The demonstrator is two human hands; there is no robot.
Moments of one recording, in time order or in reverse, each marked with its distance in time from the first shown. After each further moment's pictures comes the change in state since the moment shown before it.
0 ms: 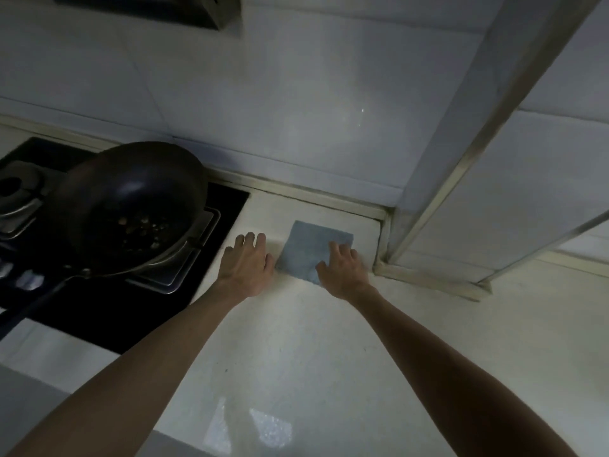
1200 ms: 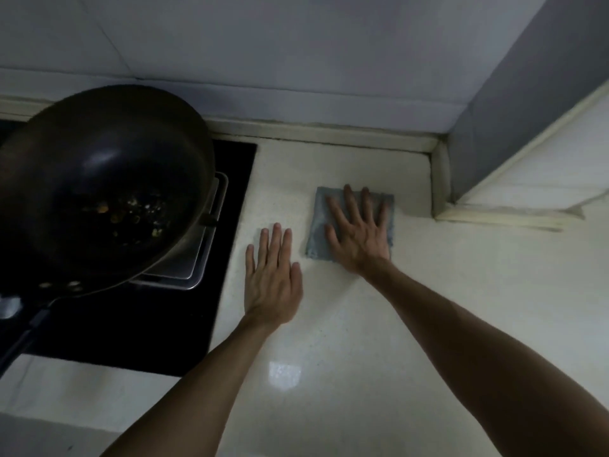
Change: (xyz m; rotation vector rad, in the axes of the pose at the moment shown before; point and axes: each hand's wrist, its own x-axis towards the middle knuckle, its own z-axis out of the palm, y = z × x) left_hand -0.028 -0.061 0.125 -0.148 0.008 0.118; right_hand 0.049 -0.026 0.106 -0.247 0.141 0.003
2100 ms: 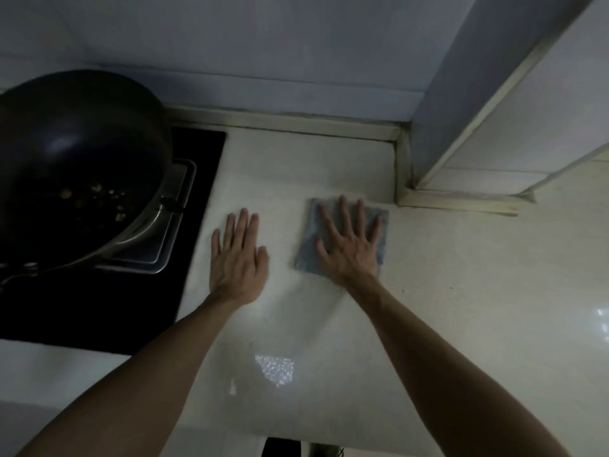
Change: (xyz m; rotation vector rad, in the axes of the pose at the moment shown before) left_hand 0.004 0.002 0.001 0.084 0.009 -0.032; right_hand -0.060 0.026 0.003 0.050 -0.043 0.087
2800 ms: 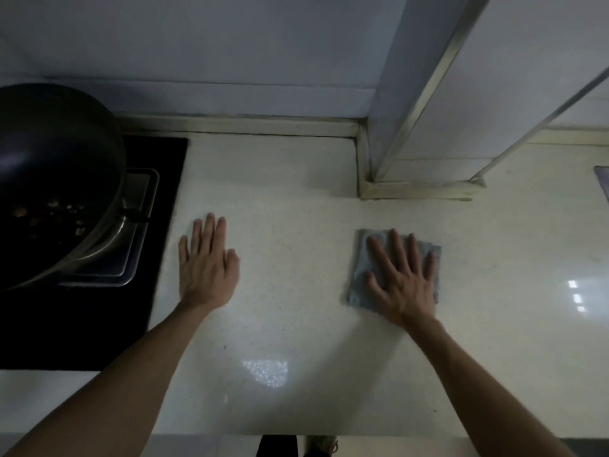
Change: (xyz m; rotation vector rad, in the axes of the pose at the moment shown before) left_hand 0.000 0.004 -0.002 -0.021 -0.017 -0.013; right_hand -0.107 0.126 -0.007 0.048 -0.022 0.143
